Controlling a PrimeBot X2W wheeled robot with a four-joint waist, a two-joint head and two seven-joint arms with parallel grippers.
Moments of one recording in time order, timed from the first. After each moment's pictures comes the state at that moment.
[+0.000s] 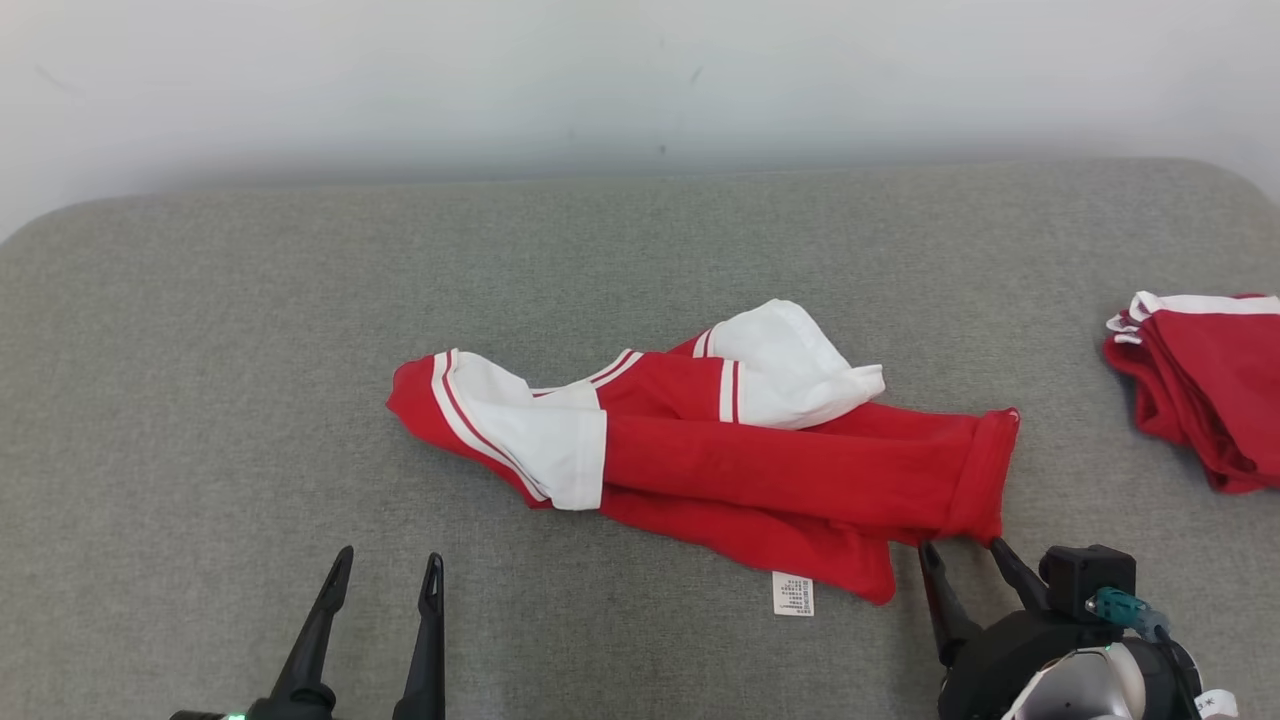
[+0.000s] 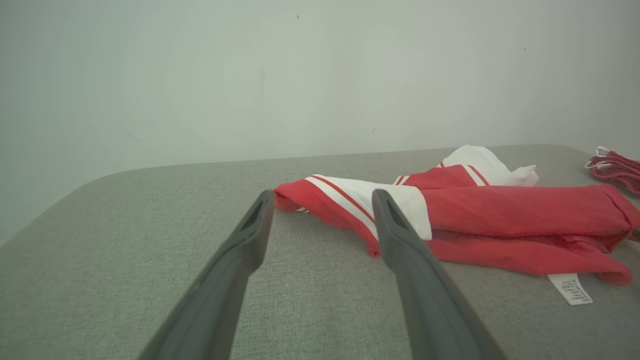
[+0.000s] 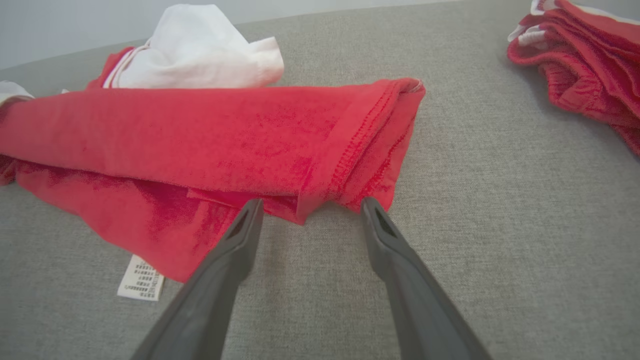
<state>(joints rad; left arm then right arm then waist) 0.06 0.06 -0.08 -0.01 -0.06 -0.11 -0.26 -0.07 -0.07 -0.07 0.20 0.11 0.13 0.13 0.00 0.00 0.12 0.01</state>
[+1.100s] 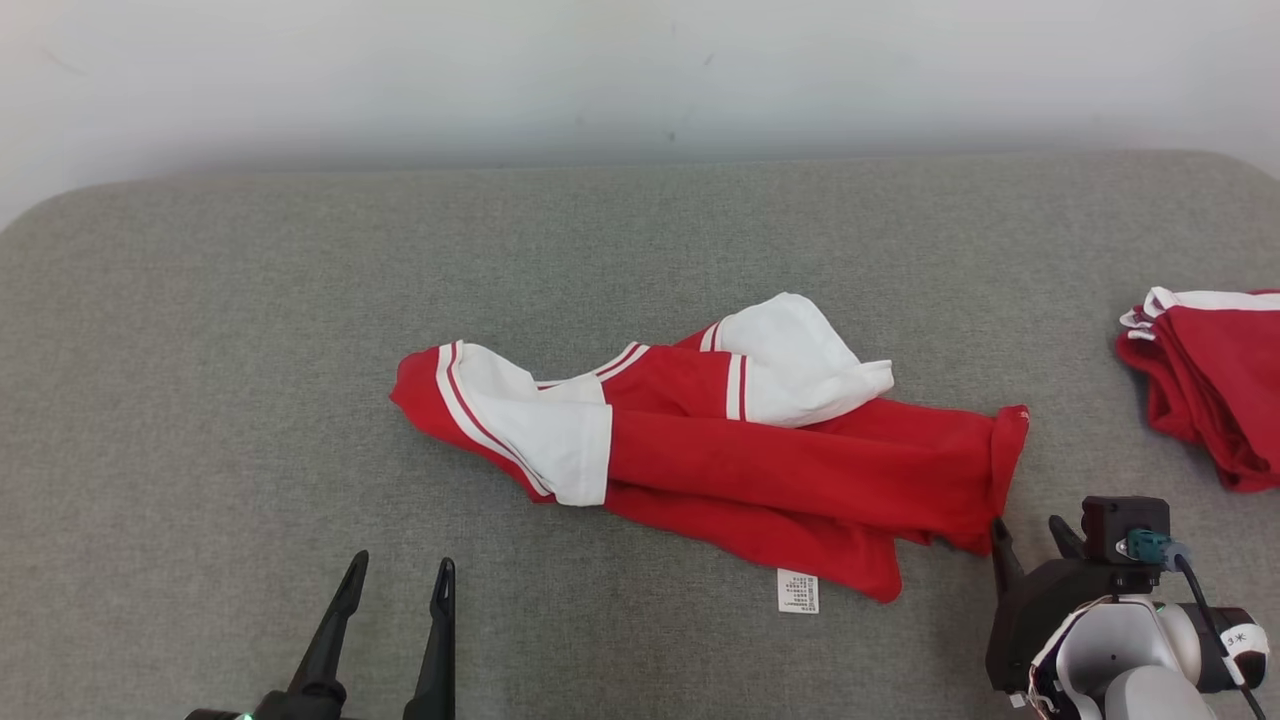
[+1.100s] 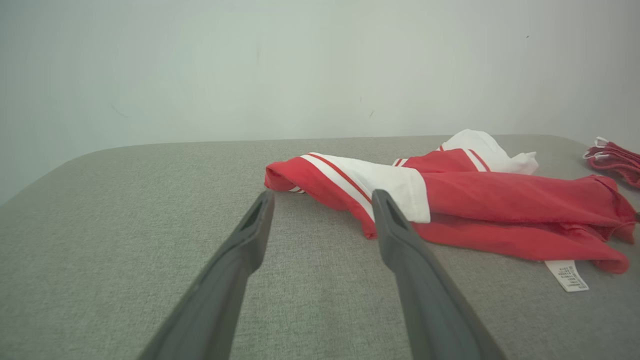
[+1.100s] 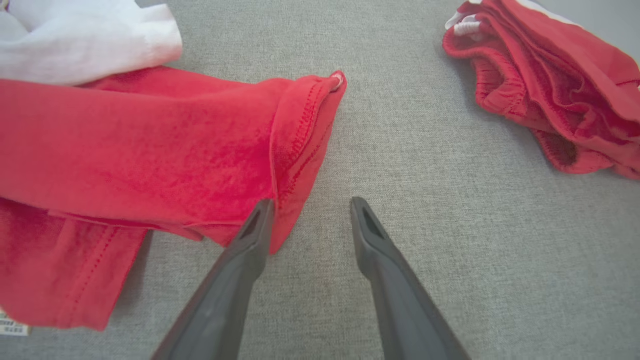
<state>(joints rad) 0.04 0.05 -0.10 0.05 -0.09 -0.12 -0.26 -0.17 -0.05 -0.24 0.24 -0.07 0.13 0.32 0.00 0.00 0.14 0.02</state>
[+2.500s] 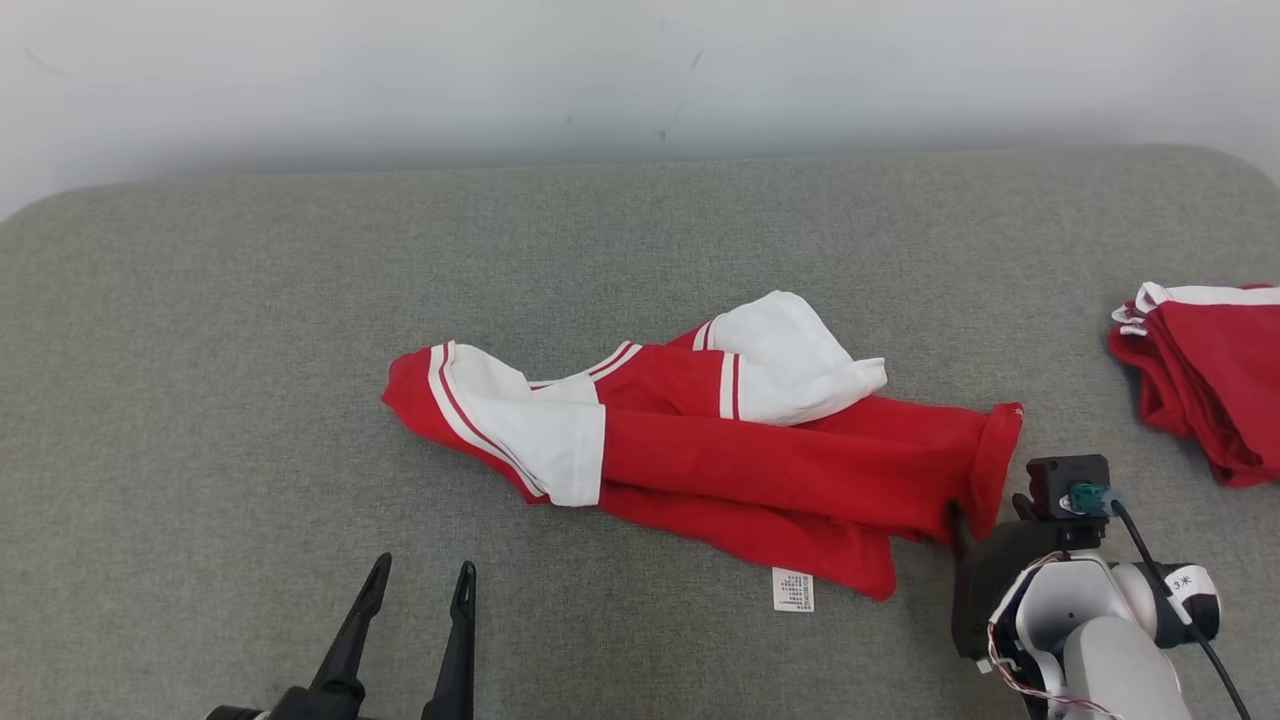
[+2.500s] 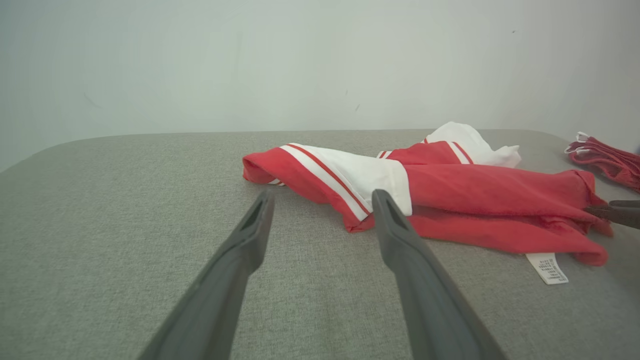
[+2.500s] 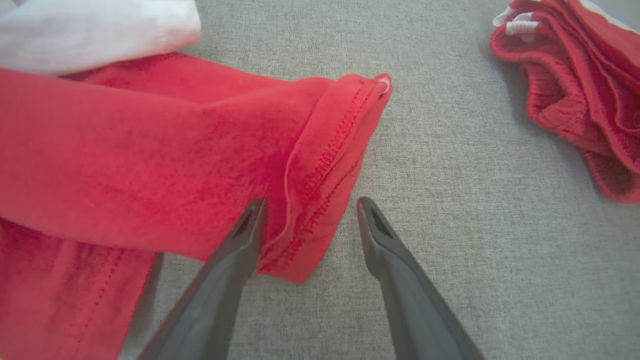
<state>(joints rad) 0.03 0.05 -0.13 0.08 -0.11 -0.13 -0.26 -0.29 -0.05 -0.19 0.37 -0.12 0.13 0.36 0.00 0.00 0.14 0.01</state>
